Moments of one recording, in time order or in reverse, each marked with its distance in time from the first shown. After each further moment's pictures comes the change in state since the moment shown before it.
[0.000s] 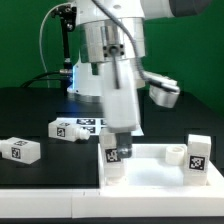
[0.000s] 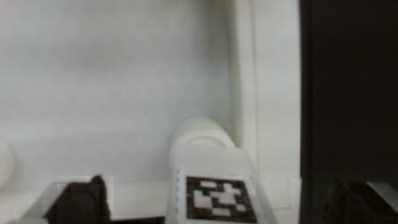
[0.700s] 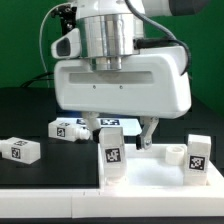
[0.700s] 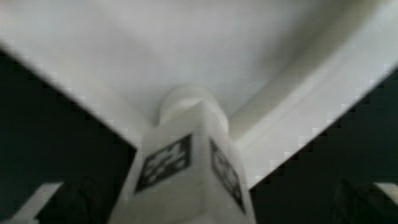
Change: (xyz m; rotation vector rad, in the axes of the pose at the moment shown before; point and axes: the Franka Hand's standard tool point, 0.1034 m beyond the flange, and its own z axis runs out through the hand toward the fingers) arm 0.010 -0.002 -0.007 -0.027 0.039 -1.020
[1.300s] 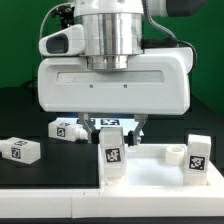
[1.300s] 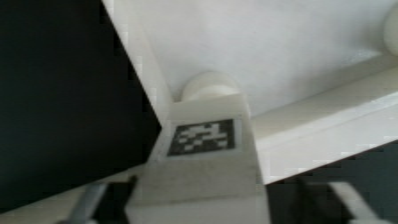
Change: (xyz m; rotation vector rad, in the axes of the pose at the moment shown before) arm 0.001 0.003 0.000 -0.024 -0.008 -0.106
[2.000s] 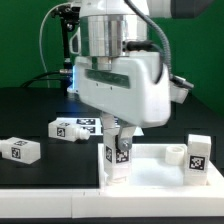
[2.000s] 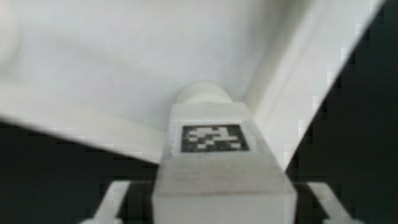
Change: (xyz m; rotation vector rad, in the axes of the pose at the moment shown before) arm -0.003 -0.004 0.002 -0.009 0.007 0.892
